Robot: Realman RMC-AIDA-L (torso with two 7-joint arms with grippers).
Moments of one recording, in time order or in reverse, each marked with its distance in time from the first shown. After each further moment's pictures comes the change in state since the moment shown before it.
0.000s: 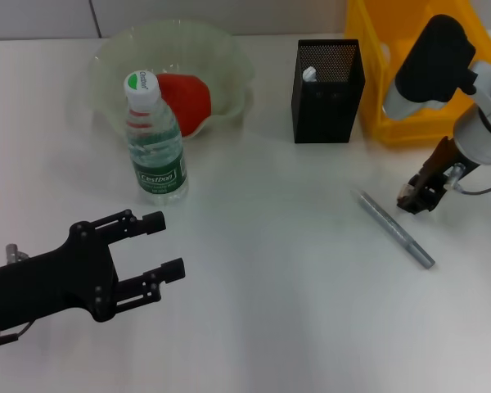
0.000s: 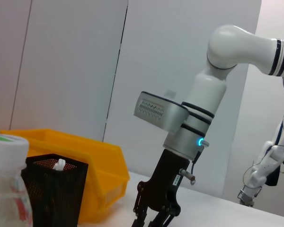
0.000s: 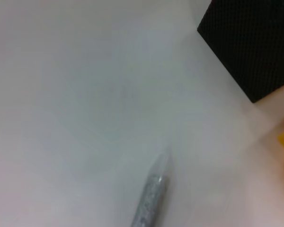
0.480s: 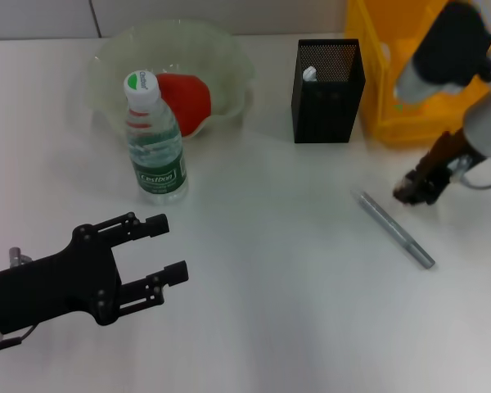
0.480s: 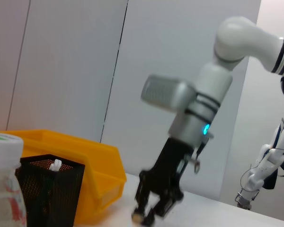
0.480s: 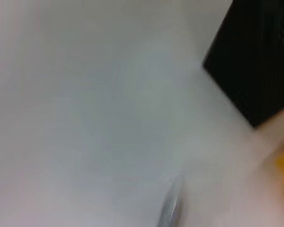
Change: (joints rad) left arm 0.005 -0.008 0.001 -0.002 0.000 0.007 -0.001; right arm -0.076 -0.003 0.062 -0.243 0.099 -0.145 0.002
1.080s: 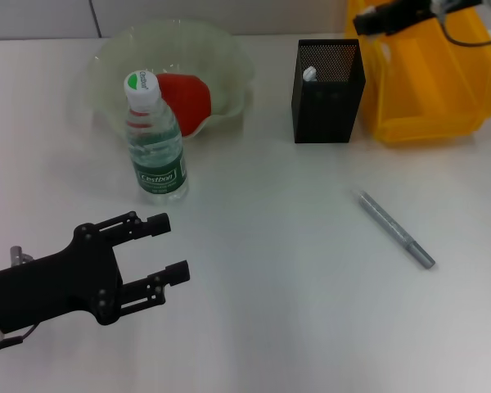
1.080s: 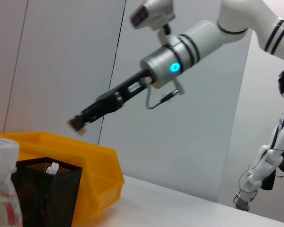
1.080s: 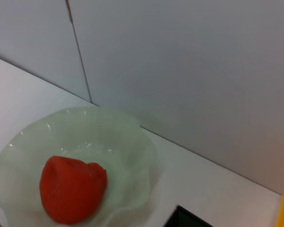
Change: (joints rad) left arm -0.001 -0.002 0.000 0.004 0.000 0.005 0.001; right arm 0.112 -0.003 0.212 -0.031 0.163 0.207 0.196
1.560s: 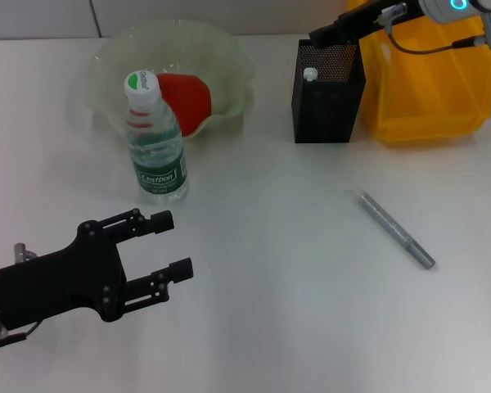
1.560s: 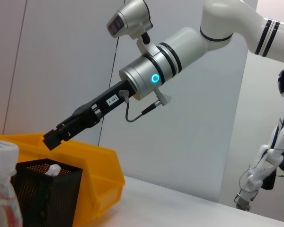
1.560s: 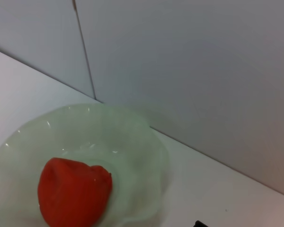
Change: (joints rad) left arm -0.008 -0.004 -0.001 -0.002 0.000 -0.006 0.005; right arm 0.061 0.002 -0.067 0.169 0.007 0.149 -0.006
